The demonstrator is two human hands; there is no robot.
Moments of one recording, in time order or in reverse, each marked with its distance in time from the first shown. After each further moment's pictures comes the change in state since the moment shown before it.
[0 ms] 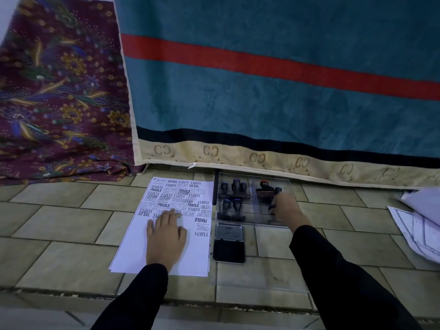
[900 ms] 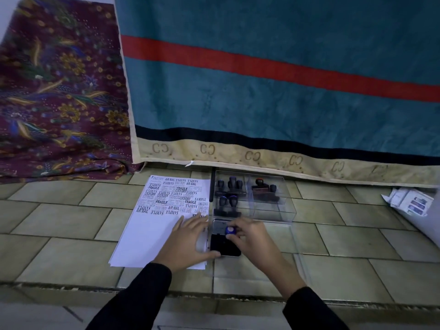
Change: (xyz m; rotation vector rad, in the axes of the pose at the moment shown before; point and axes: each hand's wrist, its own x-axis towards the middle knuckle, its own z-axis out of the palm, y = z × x) left_hand -0.016 0.022 0.000 -0.102 -0.272 0.491; right_hand -0.132 -0.031 0.041 0.233 0.048 -0.635
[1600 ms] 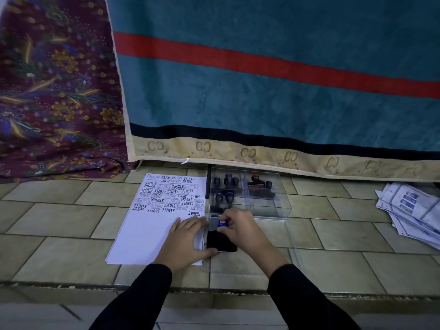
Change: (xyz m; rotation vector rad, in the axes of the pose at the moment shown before) left_hand -0.002 0.001 0.014 -0.030 0.021 -0.066; right_hand 0.023 -0.004 0.010 -0.034 -0.021 0.104
